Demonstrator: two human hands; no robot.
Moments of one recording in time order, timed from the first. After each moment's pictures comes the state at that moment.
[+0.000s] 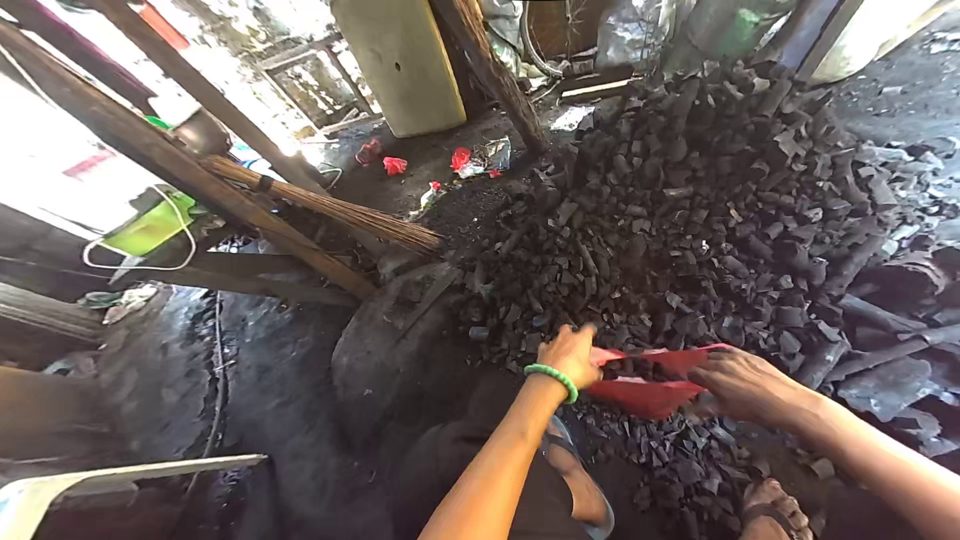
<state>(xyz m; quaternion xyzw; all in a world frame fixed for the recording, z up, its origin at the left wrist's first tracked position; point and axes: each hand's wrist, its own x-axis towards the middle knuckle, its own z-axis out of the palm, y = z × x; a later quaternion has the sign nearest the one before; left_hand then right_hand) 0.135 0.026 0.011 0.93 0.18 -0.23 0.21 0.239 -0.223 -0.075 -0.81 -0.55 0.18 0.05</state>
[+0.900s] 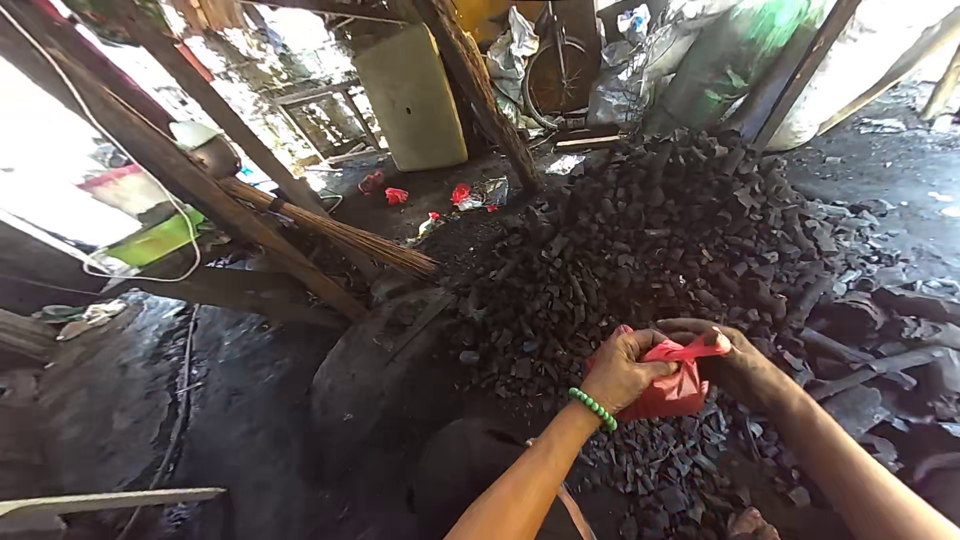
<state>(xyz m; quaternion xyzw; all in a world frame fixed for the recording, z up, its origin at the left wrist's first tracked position) 0.130 -0.040 0.028 0.76 0.00 0.01 0.65 0.238 -0.215 -0.025 -0.57 -0.31 0.27 0.71</state>
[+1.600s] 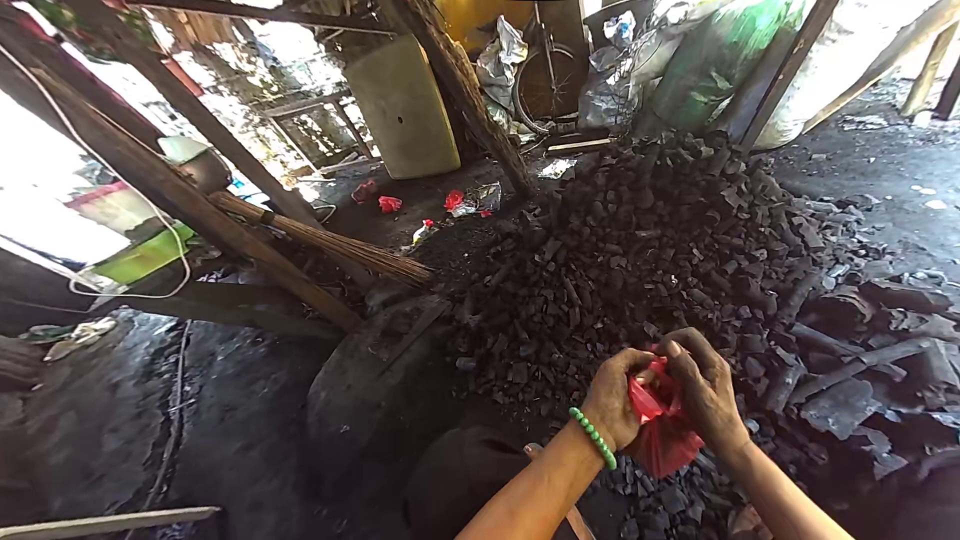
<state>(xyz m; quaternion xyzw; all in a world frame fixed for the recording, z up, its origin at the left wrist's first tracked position) 0.121 -0.065 0.037 0.40 0.23 -0.06 0.89 0.180 -0.178 -0.032 -0.67 -0.25 -0.06 0.70</state>
